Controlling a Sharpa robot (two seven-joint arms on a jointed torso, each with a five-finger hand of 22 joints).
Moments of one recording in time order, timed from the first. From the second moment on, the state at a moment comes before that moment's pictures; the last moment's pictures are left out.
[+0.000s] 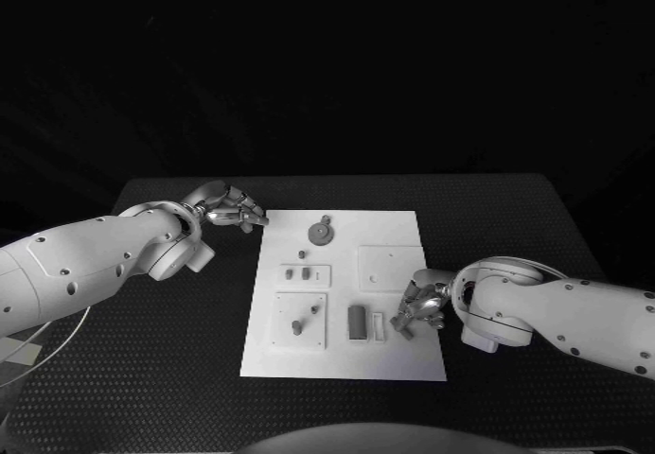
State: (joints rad) left arm 1.25 -0.82 -0.15 1.25 -0.70 -0.26 0.08; left_hand 1.07 -0.15 0.49 -0.22 0.05 0.85 0.18 0.32 0.46 1.15 0.13 0.08 0.20 0.96 0.09 0.58 0.46 0.02 0.98 -0.01 0.07 0.89; right arm 1.13 -0.87 -0.17 1.63 -1.06 -0.02 -0.52; right_hand 1.03 -0.02 0.54 -0.30 0.05 1.09 0.07 0.15 0.73 1.22 -0.04 1.06 1.08 1.27 -0.13 1.40 0.88 0.23 1.17 -0.04 0.89 1.31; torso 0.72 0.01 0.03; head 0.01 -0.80
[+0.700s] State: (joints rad) left arm 1.25 -0.82 -0.15 1.25 -0.70 -0.26 0.07; left_hand 1.07 -0.15 0.49 -0.22 0.05 0.85 0.18 0.32 0.46 1.15 0.13 0.08 0.20 0.96 0.08 0.58 0.46 0.02 0.98 -0.01 0.07 0.89; right arm 1.13 -0.86 -0.17 1.63 -0.85 -0.15 -0.52; right_hand 1.04 -0.01 0.53 -0.30 0.05 1.10 0.07 0.16 0.74 1.22 -0.04 1.06 1.08 1.28 -0.14 1.40 0.88 0.23 1.18 -0.04 0.89 1.31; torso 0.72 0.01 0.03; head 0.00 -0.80
